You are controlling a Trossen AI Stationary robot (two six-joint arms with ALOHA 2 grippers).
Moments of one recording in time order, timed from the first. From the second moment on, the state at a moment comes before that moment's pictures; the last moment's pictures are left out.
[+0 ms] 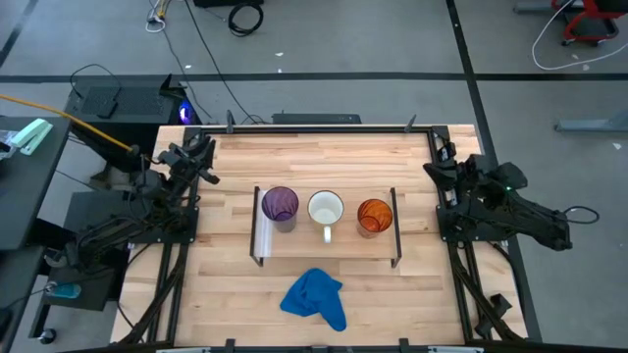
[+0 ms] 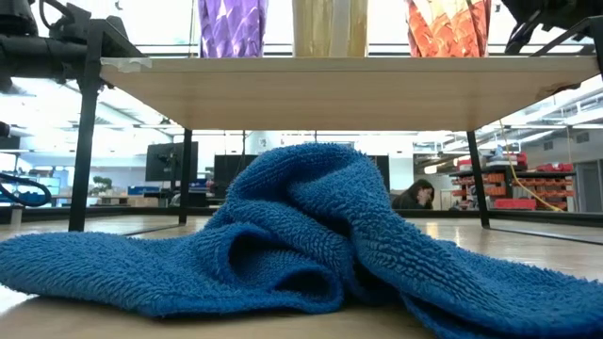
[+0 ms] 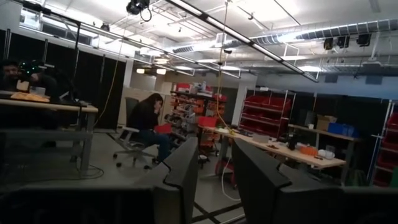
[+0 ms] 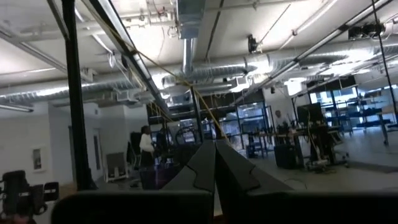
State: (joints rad) left arm 0.51 0.06 0.07 0.34 -0.40 -0.07; right arm -0.33 0.00 0.23 0.23 -0.18 0.24
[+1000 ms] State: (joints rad) left arm 0.51 0.06 0.07 0.17 -0.40 -0.14; right arm -0.33 0.00 0.04 0.41 -0.16 0.31
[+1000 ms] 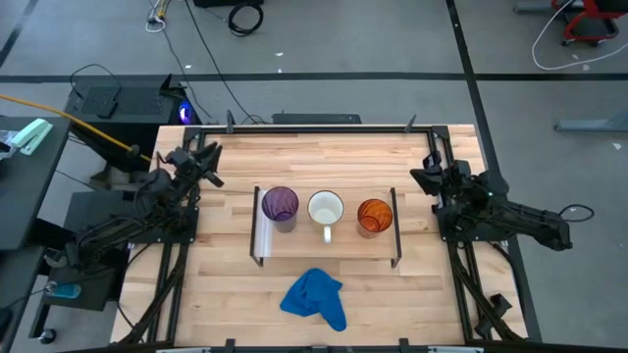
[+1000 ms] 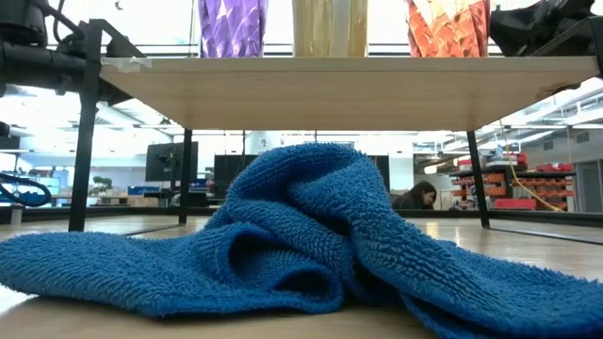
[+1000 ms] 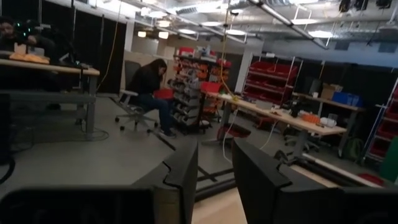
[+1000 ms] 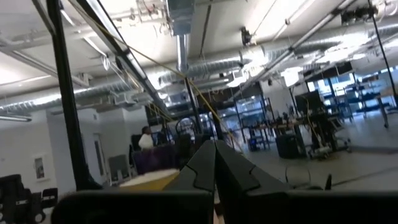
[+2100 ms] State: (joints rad) left arm 0.52 0.07 0.07 -0.03 -0.40 -0.15; right arm -0.33 0.00 0.04 0.03 -0.14 0.14
